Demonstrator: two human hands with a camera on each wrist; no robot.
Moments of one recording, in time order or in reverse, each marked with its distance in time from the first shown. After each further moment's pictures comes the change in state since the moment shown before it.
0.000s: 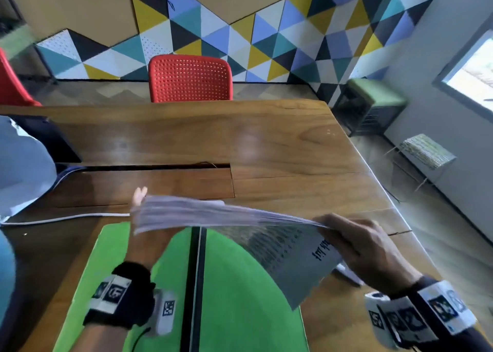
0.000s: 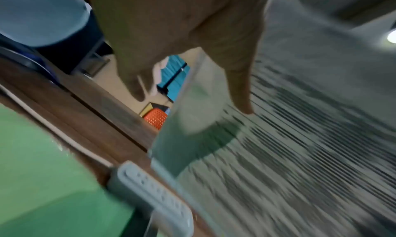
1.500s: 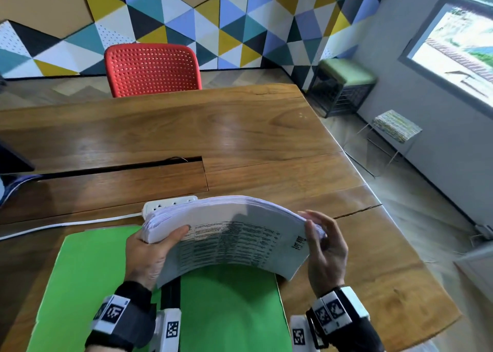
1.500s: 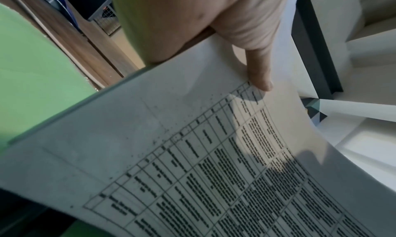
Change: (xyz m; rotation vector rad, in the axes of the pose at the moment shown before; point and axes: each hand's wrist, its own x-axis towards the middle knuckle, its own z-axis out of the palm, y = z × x) left_hand -0.041 0.005 0.067 -0.281 -0.102 0.234; right_hand -0.049 0.032 0.096 0.690 0.770 0.501
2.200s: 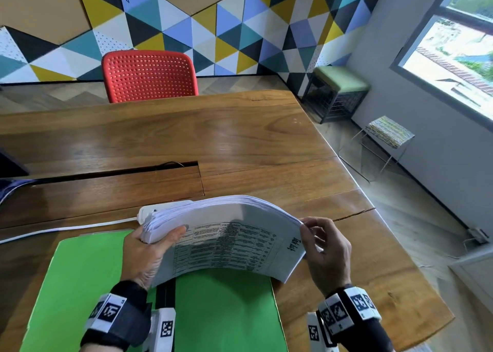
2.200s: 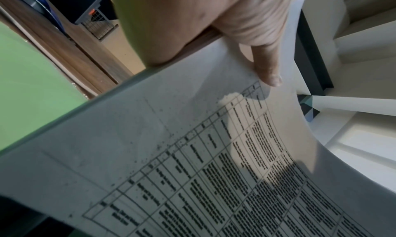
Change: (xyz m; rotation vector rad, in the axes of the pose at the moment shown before) left_hand 0.004 0.004 0.004 -0.010 -0.032 -0.001; right_hand 0.016 0.000 -0.024 -0.441 -0.045 -0.234
